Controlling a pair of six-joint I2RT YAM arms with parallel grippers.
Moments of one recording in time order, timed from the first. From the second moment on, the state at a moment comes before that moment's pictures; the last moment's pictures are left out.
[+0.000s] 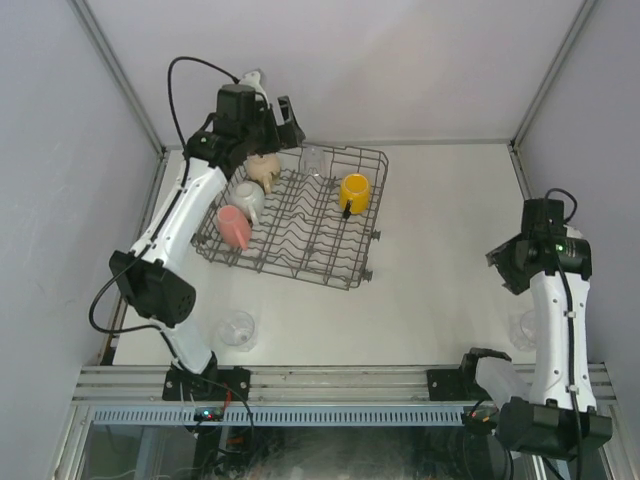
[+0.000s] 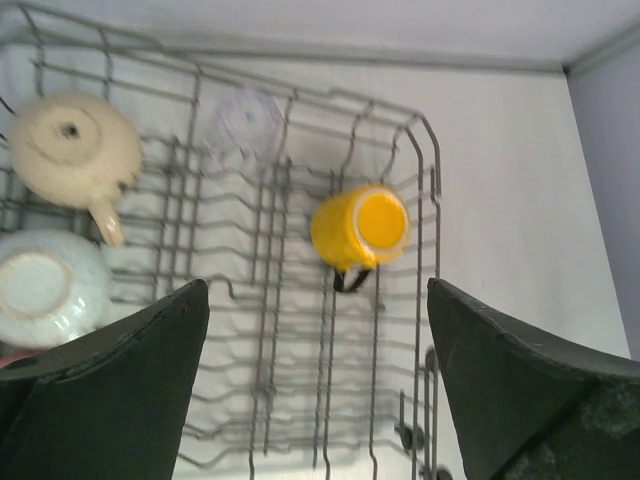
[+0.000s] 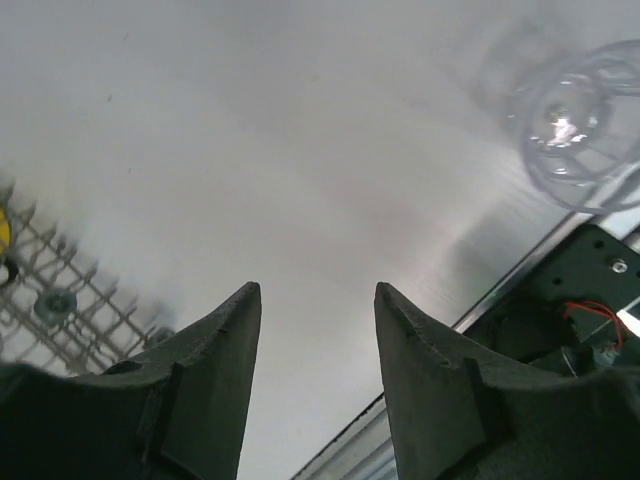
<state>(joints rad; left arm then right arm) -0.36 1.79 1.99 -0.65 0.01 -0.43 -0.17 0.99 1.16 -1.30 0.16 0.83</state>
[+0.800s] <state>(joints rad) -0.44 1.61 1.72 -0.61 0.20 -0.42 -0.65 1.00 0.89 -1.16 0.24 0.81</state>
